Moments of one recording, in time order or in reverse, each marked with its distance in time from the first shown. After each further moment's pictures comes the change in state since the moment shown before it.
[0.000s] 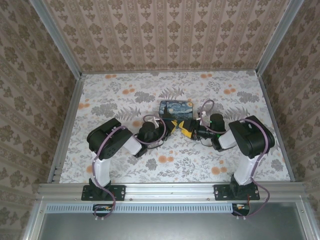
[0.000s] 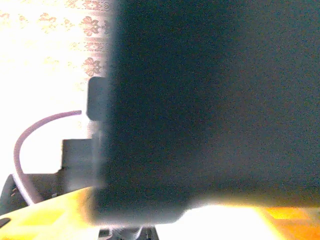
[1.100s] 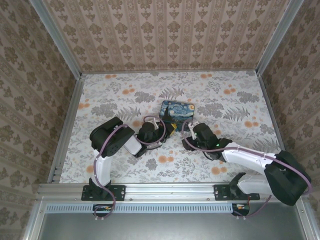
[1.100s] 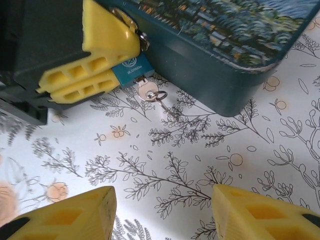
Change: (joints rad) left arm 0.019 0.040 -0.002 0.001 0.054 0.029; right arm 0.437 -0.544 0.073 -1.091 0.993 -0.933
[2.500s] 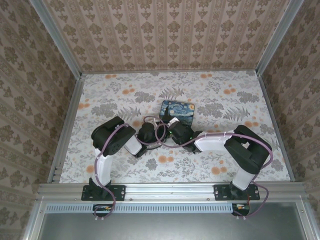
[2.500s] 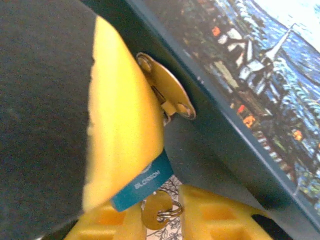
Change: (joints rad) left arm 0.006 0.029 0.000 0.048 0.010 -0.001; right arm 0.114 0.452 0.280 0.050 0.384 -0.224
